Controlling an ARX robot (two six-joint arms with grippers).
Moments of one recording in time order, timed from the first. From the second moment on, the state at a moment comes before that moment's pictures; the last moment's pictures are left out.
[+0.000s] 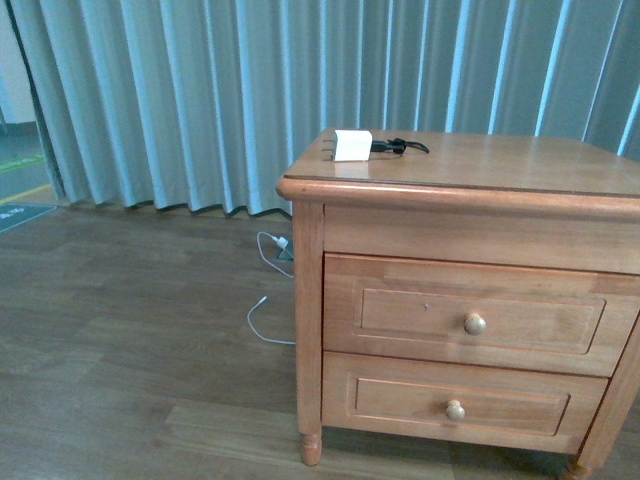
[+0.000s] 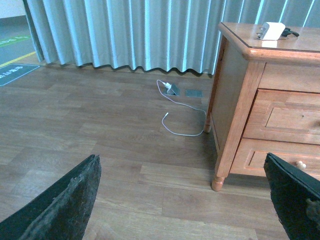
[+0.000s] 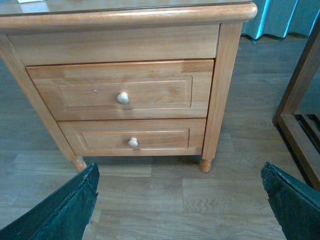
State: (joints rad) left arm 0.00 0.00 0.01 -0.01 0.00 0.00; right arm 0.16 0.68 0.11 0.33 0.21 0.09
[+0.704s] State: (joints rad) left arm 0.00 0.00 0.01 -0.01 0.00 0.00; right arm 0.29 1.90 0.64 0.94 0.30 0.05
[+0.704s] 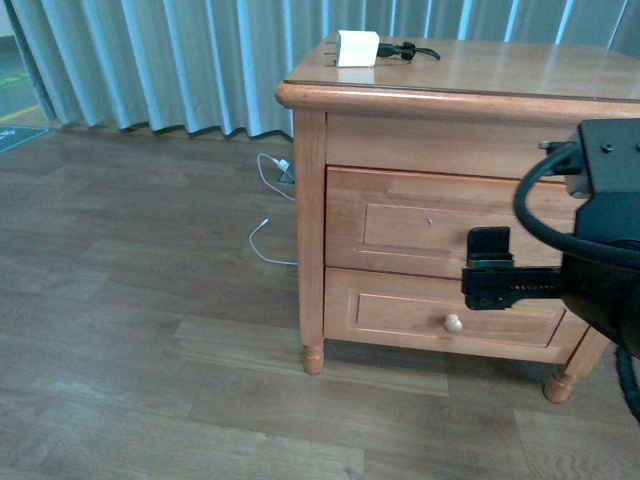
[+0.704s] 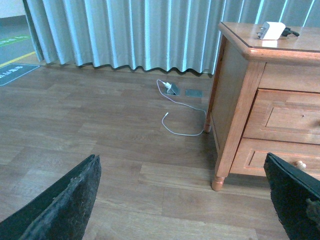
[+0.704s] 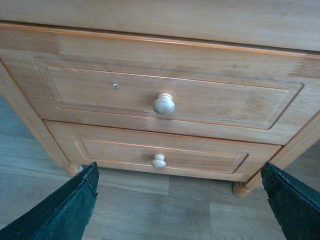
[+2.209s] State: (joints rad) left arm 0.00 0.00 0.01 -0.01 0.00 0.00; right arm 0.25 2.45 1.23 0.95 0.36 0.01
